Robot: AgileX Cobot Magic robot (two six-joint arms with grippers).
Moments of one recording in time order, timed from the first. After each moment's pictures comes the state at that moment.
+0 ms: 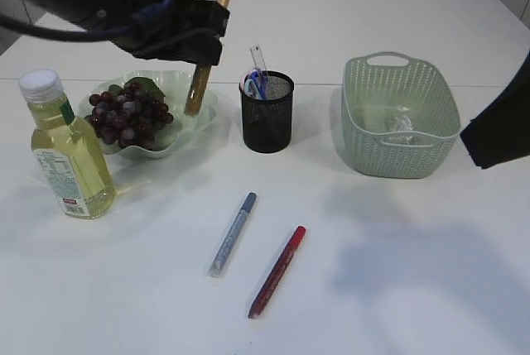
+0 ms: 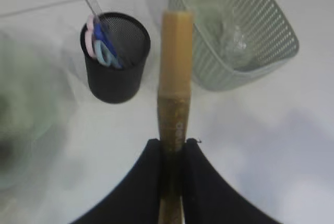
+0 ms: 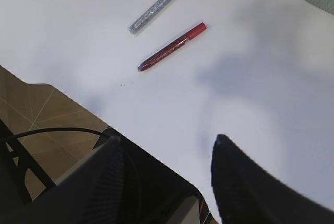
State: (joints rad) left arm -0.61 1.61 -1.32 -0.23 0.55 -0.02; right arm 0.44 1.08 -1.18 0.25 1.25 -0.07
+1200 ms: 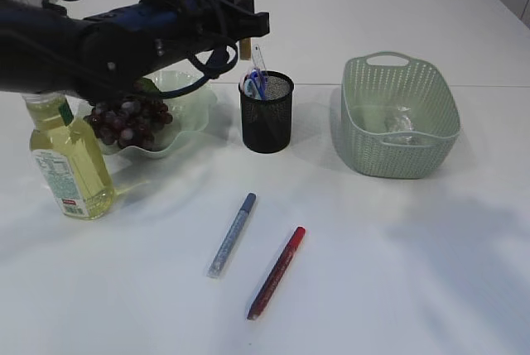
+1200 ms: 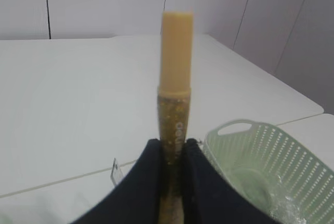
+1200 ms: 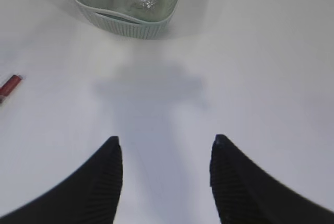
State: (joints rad) left arm -0.61 1.88 -1.20 -0.12 -0.46 -0.07; right arm 0.44 1.08 -1.18 -0.33 1.25 0.31
